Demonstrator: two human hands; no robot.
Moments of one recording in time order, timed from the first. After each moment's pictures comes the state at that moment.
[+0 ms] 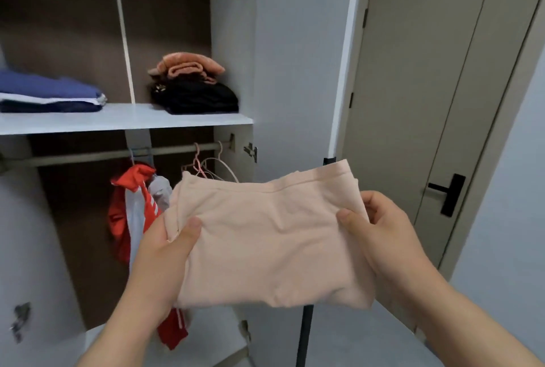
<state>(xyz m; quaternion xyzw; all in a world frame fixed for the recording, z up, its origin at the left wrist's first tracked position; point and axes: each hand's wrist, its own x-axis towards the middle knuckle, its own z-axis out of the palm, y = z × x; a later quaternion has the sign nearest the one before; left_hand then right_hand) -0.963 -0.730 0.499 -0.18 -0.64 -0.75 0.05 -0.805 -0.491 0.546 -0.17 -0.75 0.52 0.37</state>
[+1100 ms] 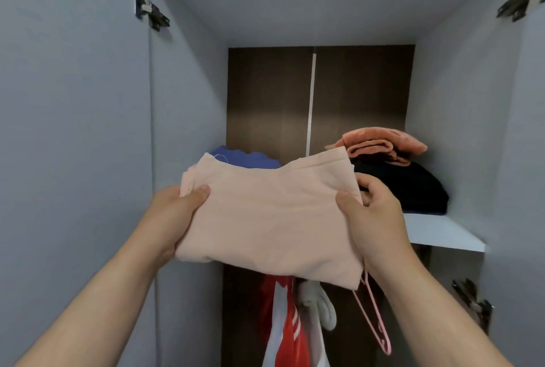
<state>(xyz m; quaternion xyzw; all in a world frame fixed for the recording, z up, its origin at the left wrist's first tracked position) -1.248 -0.853 0.653 0.04 -0.68 -0.67 0.30 -1.270 -0.569 0.659 0.16 -0.70 0.63 0.28</state>
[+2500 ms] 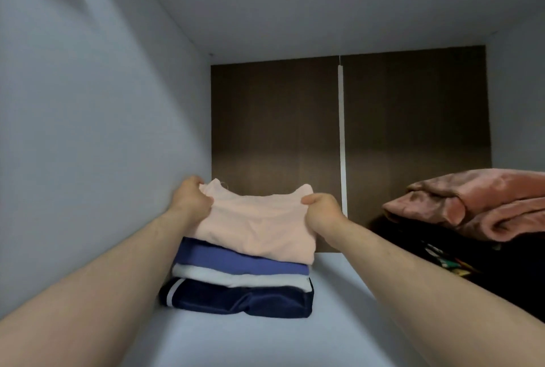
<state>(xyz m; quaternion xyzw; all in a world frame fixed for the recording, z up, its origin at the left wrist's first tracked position) -1.751 -1.002 0.760 0.07 -0.86 -0.34 0.36 -1.738 -0.737 0.738 0.06 -0.78 0.60 0.16</state>
